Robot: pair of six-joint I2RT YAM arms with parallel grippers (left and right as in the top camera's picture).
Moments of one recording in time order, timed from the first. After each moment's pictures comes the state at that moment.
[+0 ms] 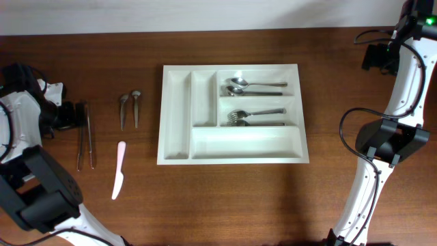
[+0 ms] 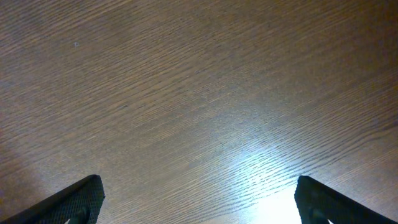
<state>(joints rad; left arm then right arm) 0.49 2.01 1.66 -1.05 0.04 0.29 -0.35 2.64 2.94 -1.60 0.16 0.03</state>
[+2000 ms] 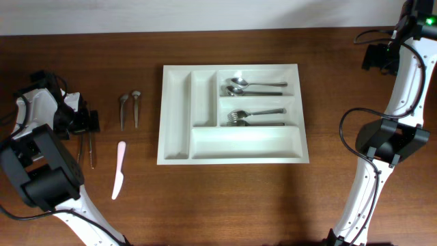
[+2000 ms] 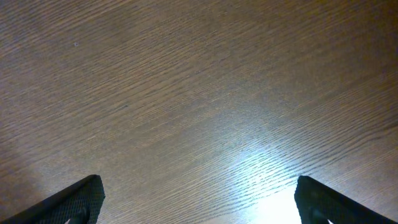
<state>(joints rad) 0.44 2.19 1.66 -1.01 -0.02 0.24 -0.35 2.64 2.94 -1.60 0.16 0.03</state>
